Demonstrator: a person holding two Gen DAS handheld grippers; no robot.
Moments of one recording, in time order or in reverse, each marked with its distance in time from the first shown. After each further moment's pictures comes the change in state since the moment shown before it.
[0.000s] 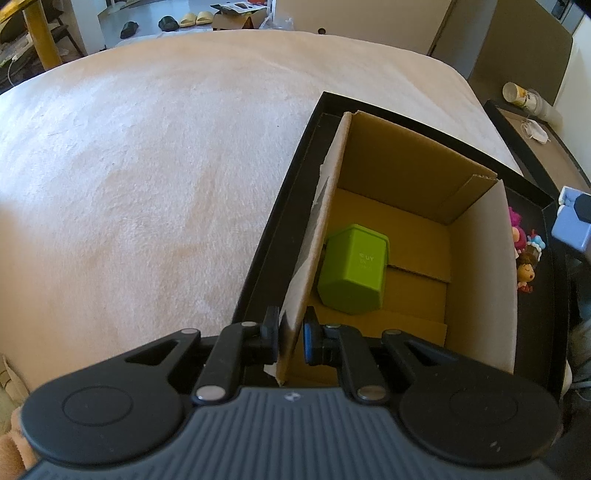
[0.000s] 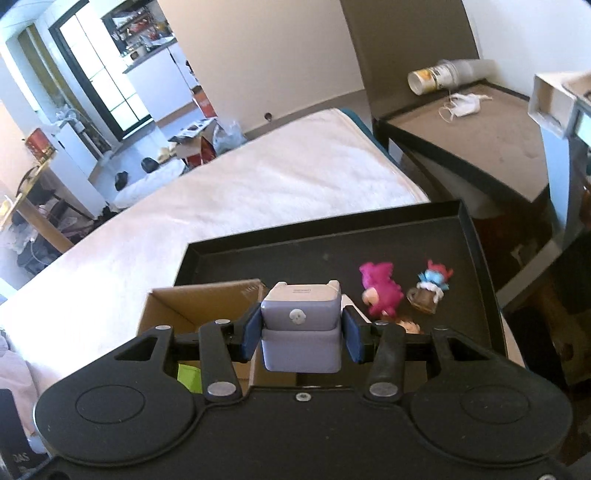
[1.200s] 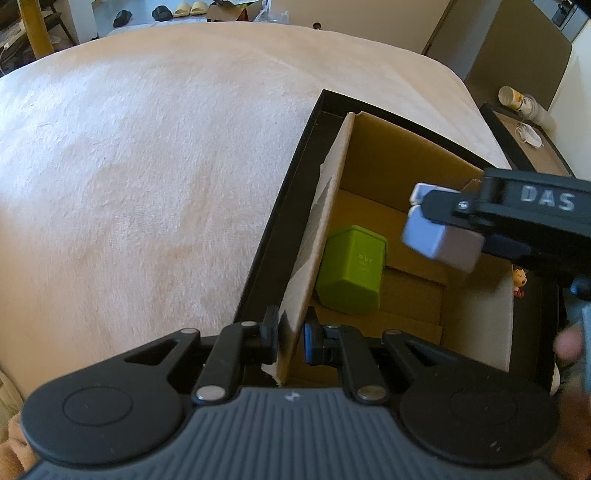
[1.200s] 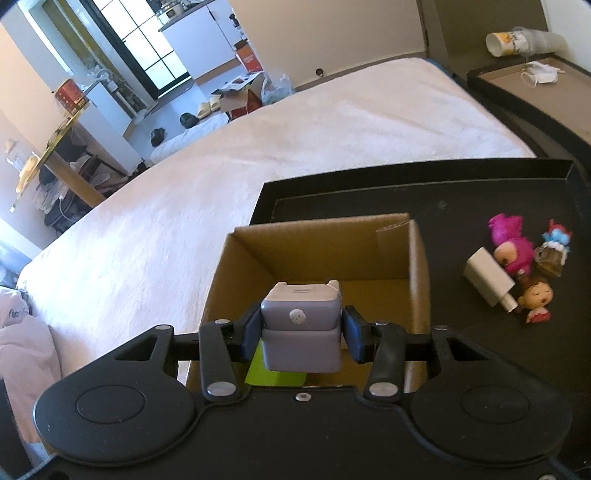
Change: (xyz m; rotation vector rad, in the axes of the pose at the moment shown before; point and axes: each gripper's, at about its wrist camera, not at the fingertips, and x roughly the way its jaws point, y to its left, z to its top) left arm 0.003 0.015 0.007 -0.014 0.027 -0.051; right arm 0.060 0.090 -0.034 -0.047 0.129 0.107
